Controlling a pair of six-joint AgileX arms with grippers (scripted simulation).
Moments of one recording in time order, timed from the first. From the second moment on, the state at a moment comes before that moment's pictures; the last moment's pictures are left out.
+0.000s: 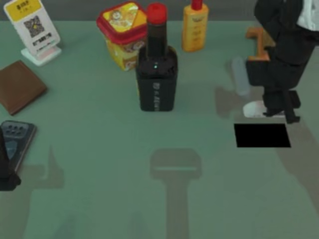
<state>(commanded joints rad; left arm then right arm) 0.00 0.00 0.00 0.00 0.00 0.00 0.29 2.14 1.70 -1.14 0.00 -1.27</state>
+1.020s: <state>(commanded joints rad) 0.00 0.00 0.00 0.00 0.00 0.00 0.29 2.19 1.55 -0.94 0.00 -1.27</state>
